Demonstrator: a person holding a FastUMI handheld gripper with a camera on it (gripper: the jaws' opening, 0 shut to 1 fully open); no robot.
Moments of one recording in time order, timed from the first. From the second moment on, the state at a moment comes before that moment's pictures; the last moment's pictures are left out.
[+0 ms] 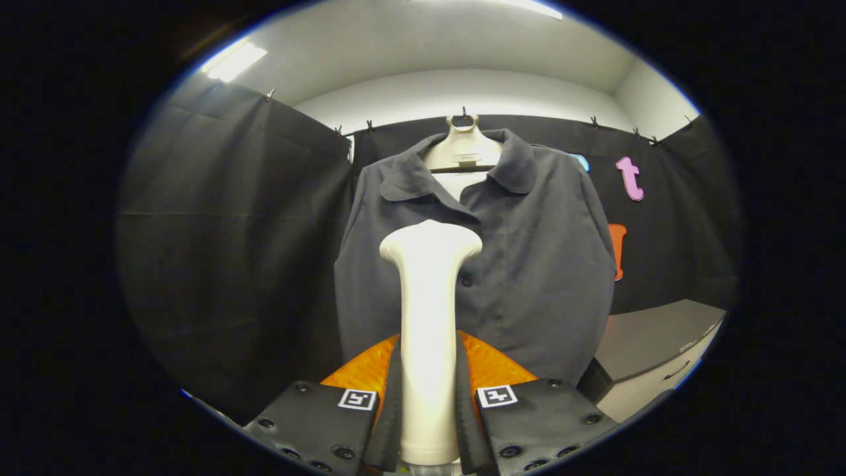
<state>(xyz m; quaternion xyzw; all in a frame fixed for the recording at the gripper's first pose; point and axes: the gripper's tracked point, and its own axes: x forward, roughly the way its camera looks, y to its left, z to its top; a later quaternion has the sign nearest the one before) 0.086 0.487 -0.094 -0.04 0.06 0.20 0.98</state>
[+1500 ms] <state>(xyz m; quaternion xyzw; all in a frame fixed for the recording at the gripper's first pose) 0.039 0.481 -0.271 -0.08 0.21 0.20 0.95</state>
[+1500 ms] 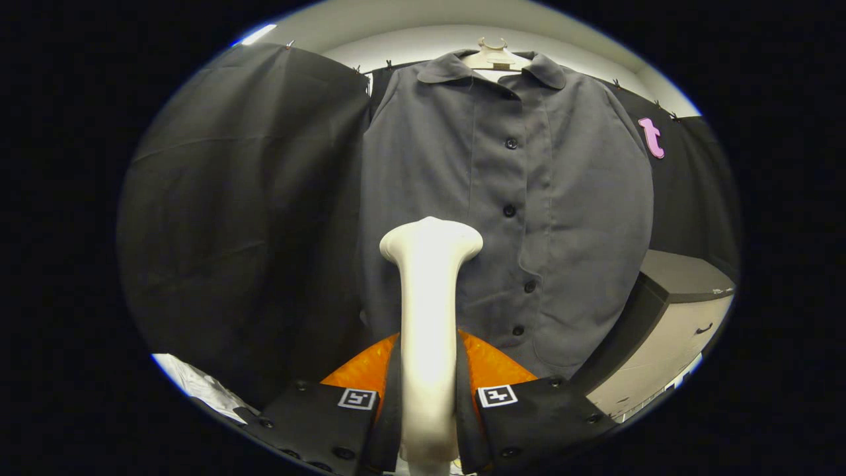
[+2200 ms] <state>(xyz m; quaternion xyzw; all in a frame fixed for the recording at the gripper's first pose) -0.011 0.461 -0.386 -0.10 0.32 0.20 0.92</state>
